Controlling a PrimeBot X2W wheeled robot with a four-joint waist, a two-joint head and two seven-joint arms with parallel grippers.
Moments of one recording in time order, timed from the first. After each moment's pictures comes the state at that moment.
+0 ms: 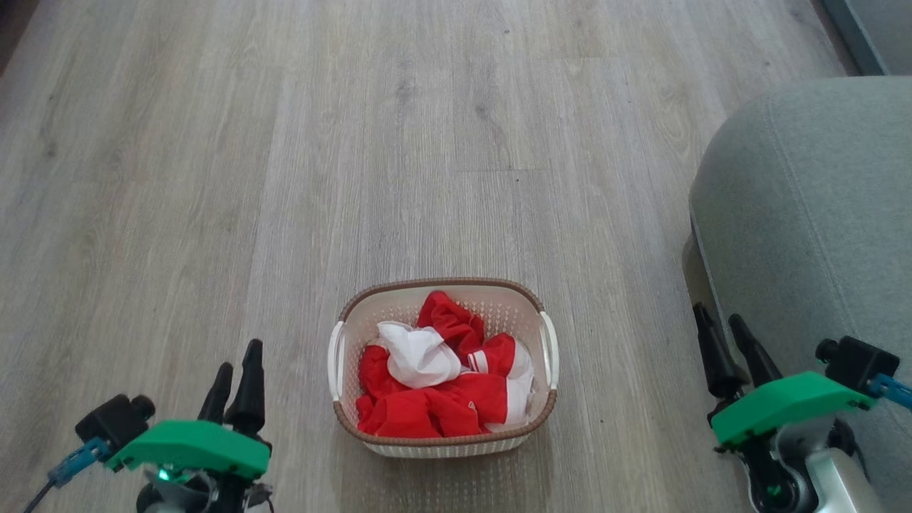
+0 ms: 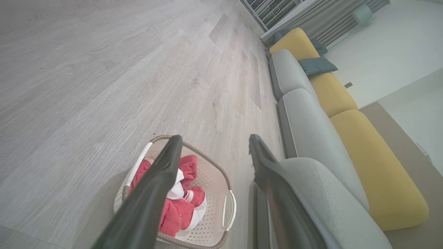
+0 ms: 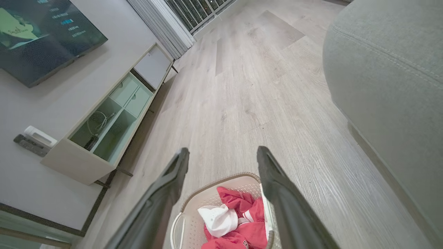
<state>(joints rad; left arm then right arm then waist) -0.03 0.04 0.00 0.30 -0.87 -0.07 -0.07 -0.08 -0.12 0.04 0.33 0.76 0.13 -0.07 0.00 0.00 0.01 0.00</state>
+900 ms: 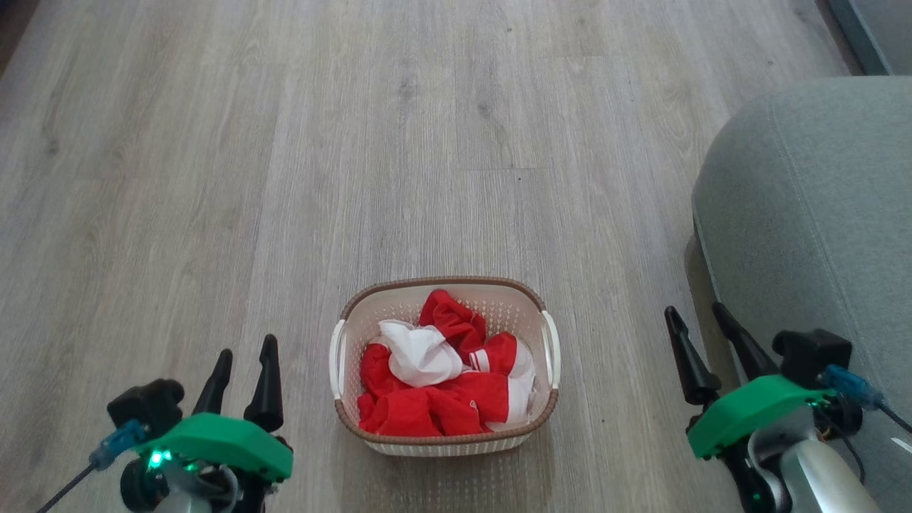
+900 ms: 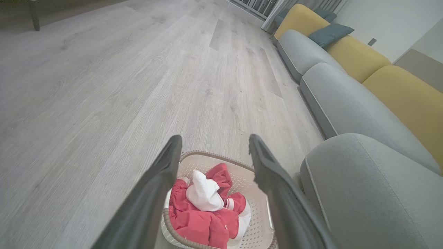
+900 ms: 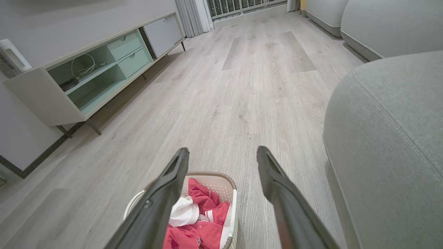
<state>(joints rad) -0.04 0.04 -0.03 0.30 -0.54 -0.04 -0.15 -0.10 -0.16 0.12 0.34 0.43 0.13 -0.14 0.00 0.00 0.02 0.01</state>
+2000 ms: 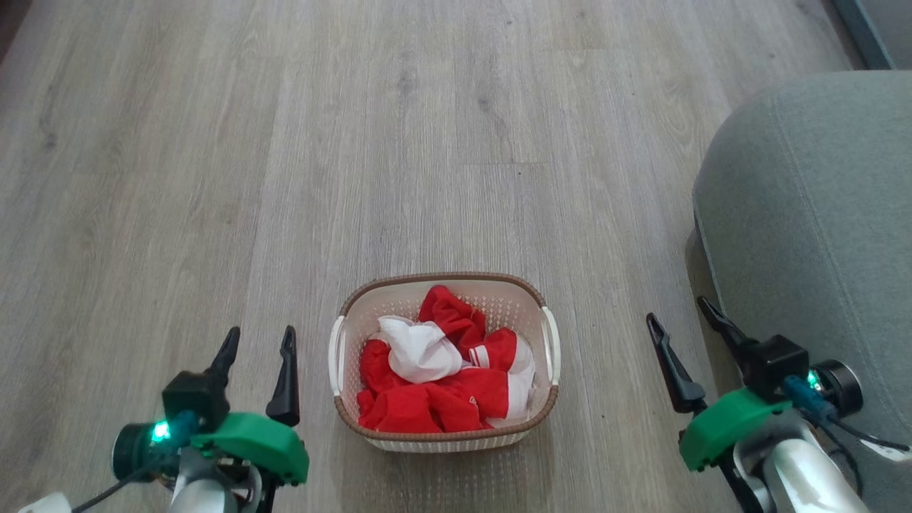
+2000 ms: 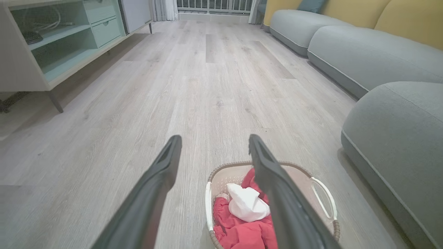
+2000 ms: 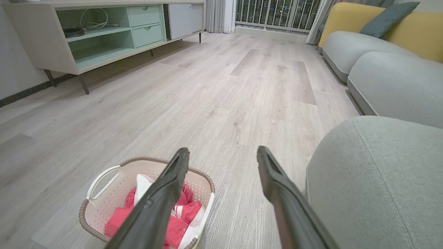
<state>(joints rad) -0.06 0.04 -0.06 0.31 -0.16 -0.01 -0.24 -0.12 -0.19 0.17 0.36 0.15 0.13 -0.24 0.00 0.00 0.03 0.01</state>
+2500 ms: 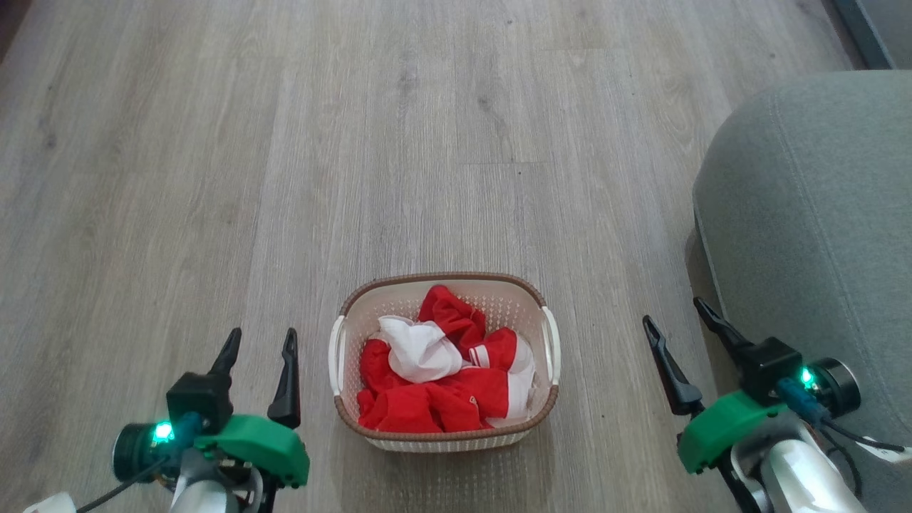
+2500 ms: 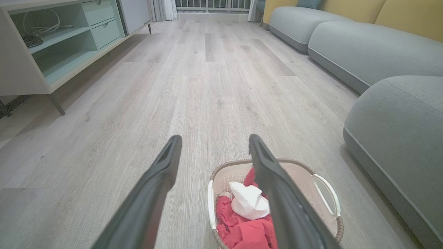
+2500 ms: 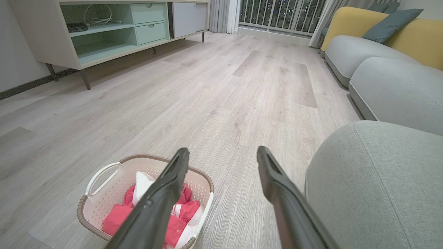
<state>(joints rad) -0.06 0.04 -0.06 0.32 -0.12 -0.02 -0.25 -0.12 -0.19 0.18 0.36 0.11 0.13 -0.25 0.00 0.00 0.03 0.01</state>
